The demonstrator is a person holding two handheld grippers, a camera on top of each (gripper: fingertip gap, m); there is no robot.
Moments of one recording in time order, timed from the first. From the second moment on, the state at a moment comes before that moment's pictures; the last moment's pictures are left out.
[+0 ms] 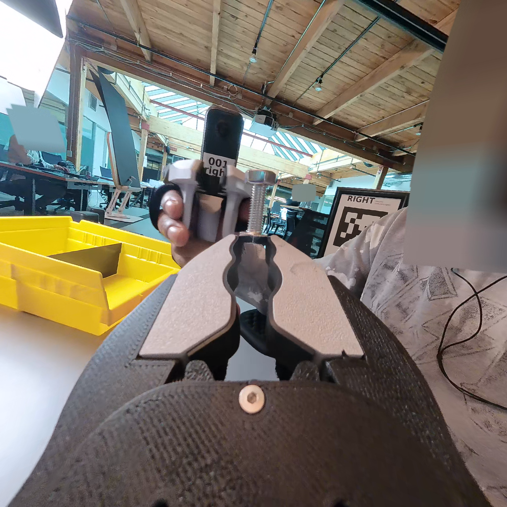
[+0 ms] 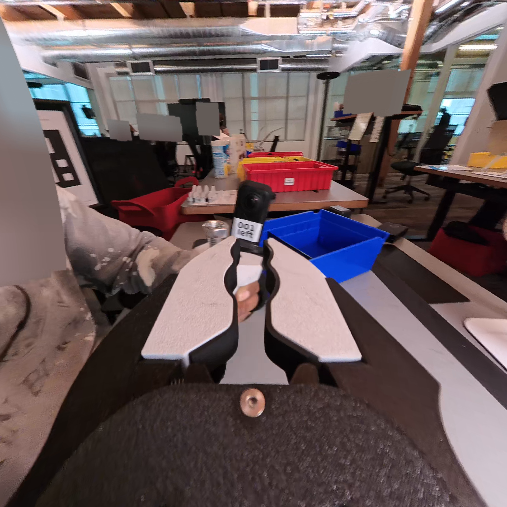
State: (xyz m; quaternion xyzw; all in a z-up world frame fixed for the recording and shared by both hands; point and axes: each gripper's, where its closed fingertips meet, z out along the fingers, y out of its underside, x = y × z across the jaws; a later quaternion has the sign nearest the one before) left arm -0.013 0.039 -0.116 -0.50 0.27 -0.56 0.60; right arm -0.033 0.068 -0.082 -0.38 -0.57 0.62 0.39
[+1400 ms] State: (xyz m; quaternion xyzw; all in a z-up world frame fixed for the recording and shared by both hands) left arm -0.027 0.064 -0.133 -0.56 0.24 -0.49 0.63; right arm 0.008 0.204 -0.099 -0.56 -0.50 0.40 0.52
